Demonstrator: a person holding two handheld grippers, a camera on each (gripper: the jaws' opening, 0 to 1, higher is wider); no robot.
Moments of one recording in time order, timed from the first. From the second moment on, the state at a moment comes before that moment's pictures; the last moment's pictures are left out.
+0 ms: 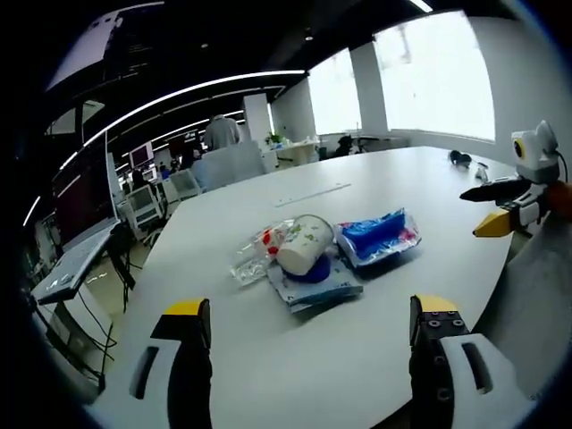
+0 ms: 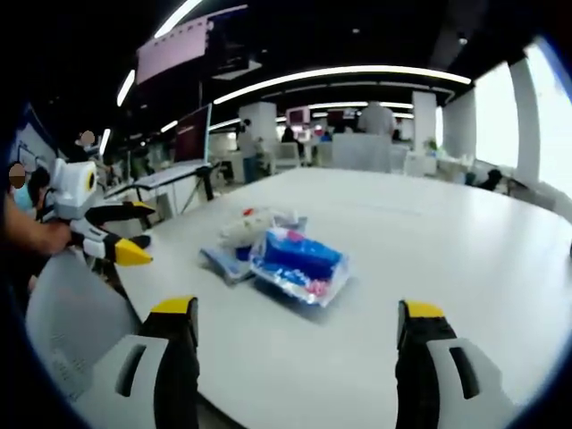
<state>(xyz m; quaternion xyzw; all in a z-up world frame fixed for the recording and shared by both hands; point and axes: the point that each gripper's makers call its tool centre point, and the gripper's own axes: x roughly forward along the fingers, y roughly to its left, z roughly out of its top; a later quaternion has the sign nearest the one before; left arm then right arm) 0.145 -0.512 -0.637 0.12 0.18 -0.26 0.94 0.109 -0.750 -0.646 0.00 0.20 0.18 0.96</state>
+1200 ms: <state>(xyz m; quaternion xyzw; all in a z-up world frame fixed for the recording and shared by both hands) 0.146 -0.508 -0.641 0.11 0.19 -0.26 0.94 0.110 -0.750 -0.644 -0.01 0.19 0.18 0.96</state>
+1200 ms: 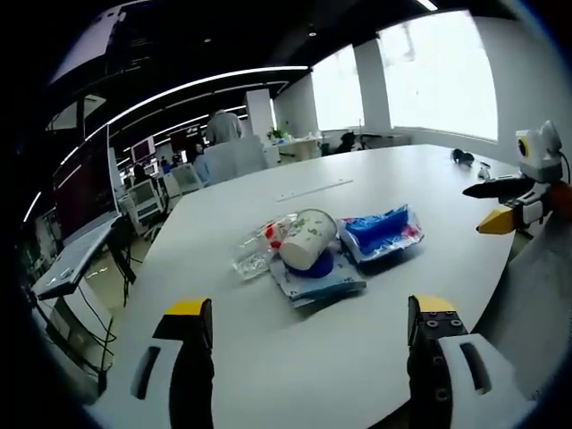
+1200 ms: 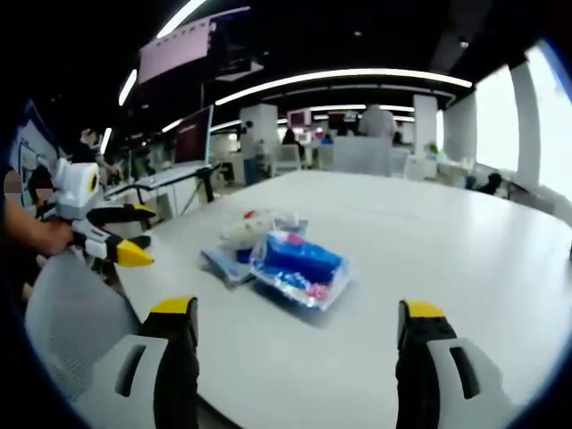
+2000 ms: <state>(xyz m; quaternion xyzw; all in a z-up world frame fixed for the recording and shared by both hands) 0.148 -0.505 -0.640 0.11 0.19 -0.25 0.94 0.111 -0.748 -0.643 -0.01 0.19 0.19 0.96</state>
